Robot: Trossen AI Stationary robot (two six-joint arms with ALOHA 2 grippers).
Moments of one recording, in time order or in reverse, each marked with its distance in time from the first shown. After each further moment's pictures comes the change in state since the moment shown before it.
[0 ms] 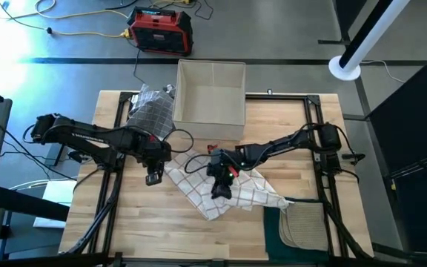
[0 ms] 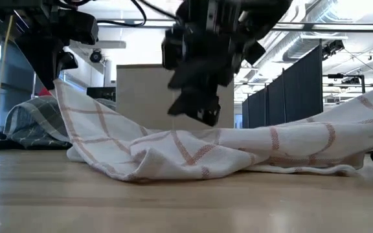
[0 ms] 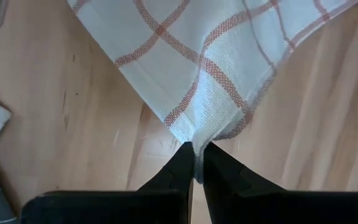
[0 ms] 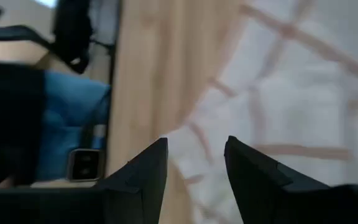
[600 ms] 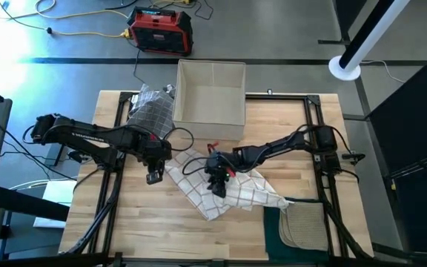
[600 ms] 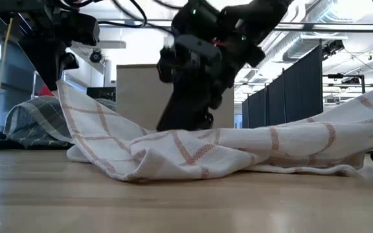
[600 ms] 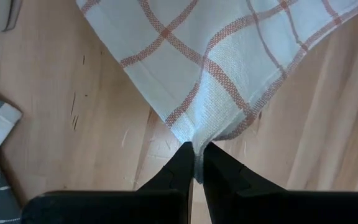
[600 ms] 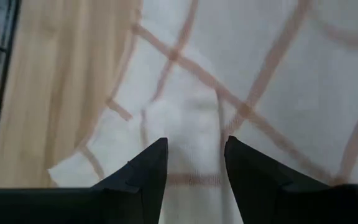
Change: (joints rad) left arm 0.013 0.000 0.000 0.000 -0.010 0.002; right arm -0.002 0.059 0.009 -0.041 0.337 -0.107
